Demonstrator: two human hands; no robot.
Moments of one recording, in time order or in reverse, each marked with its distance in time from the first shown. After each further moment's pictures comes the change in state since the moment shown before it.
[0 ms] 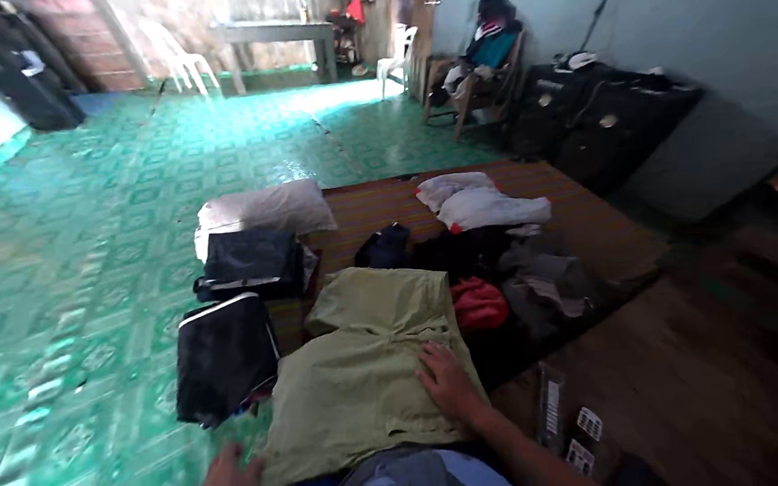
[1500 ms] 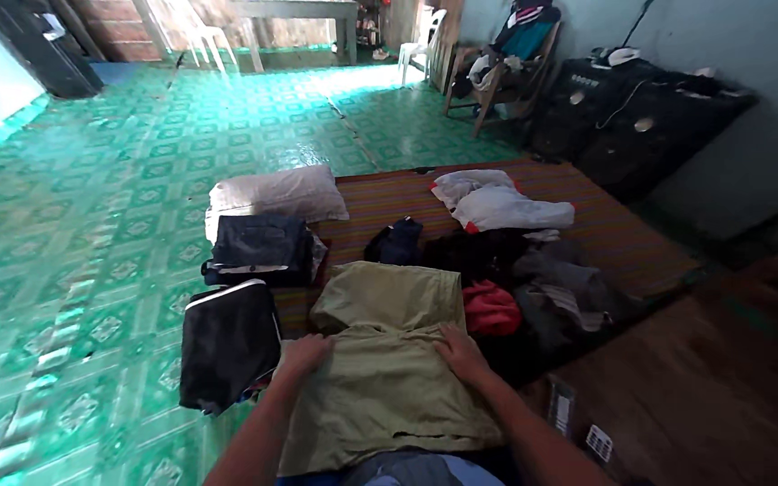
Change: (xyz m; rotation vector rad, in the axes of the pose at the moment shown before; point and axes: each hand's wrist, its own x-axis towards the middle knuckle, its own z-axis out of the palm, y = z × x) left_hand 0.164 0.156 0.044 0.537 -0.305 0.269; right_hand 0.062 0.048 -0.018 0.027 -0.156 0.218
